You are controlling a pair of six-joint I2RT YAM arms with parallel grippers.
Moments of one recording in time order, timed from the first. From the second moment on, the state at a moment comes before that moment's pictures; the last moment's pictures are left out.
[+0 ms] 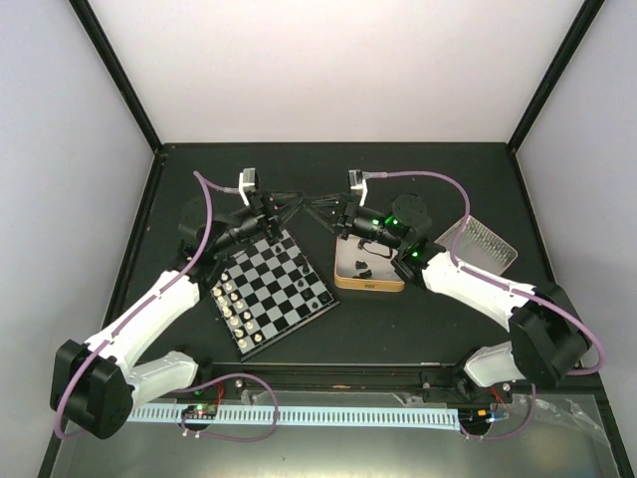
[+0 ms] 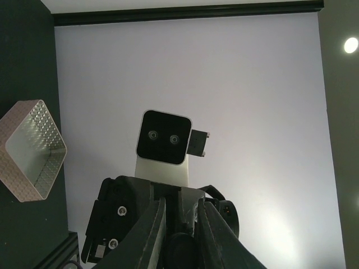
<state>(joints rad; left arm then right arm) -0.41 1.08 0.74 0.48 0.67 -1.61 0.71 1.40 0.87 0.72 -0.56 1.40</state>
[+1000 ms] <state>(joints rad) -0.39 1.03 0.76 0.08 0.56 -1.26 0.71 1.38 0.92 0.34 -0.58 1.30</state>
